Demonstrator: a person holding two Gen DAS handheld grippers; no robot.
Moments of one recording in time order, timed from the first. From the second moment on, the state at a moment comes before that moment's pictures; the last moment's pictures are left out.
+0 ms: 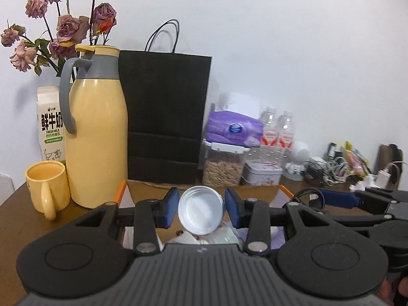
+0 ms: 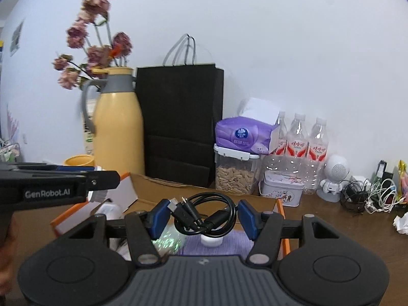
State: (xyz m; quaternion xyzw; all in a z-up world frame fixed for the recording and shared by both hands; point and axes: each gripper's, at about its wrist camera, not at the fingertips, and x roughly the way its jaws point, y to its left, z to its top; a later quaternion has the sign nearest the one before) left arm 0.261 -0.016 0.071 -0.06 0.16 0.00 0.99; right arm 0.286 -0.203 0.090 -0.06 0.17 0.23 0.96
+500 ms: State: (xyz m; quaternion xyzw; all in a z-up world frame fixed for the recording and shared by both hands) left arm 0.306 -0.015 0.028 -0.04 0.20 0.04 0.98; right arm 0.339 -0.190 0.047 -0.06 0.21 0.21 0.95
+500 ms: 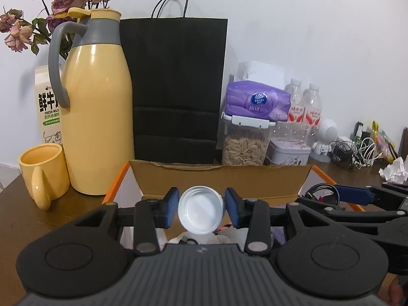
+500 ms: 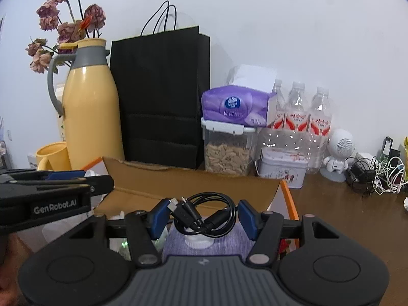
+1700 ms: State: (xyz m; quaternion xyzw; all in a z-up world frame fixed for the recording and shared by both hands) left arm 0.247 -0.004 0.066 -0.04 0.18 0.05 0.98; right arm 0.301 -0.225 0.066 -0.04 0.22 0.21 0.95
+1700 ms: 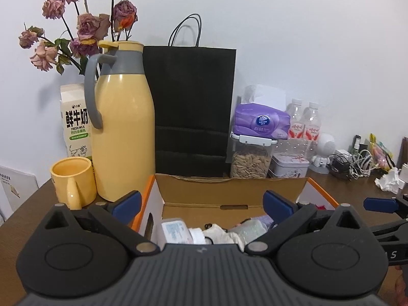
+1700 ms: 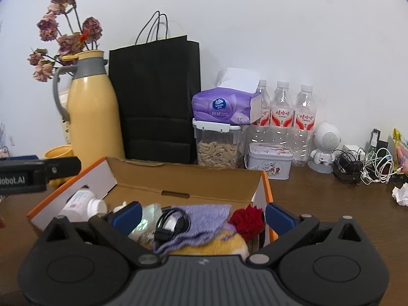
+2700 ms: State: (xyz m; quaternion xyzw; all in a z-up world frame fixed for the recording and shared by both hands) left arm 0.110 0.039 0.019 -0.04 0.27 0.06 0.96; right arm 0.173 -0.256 0.025 -0.08 0.29 0.30 0.91
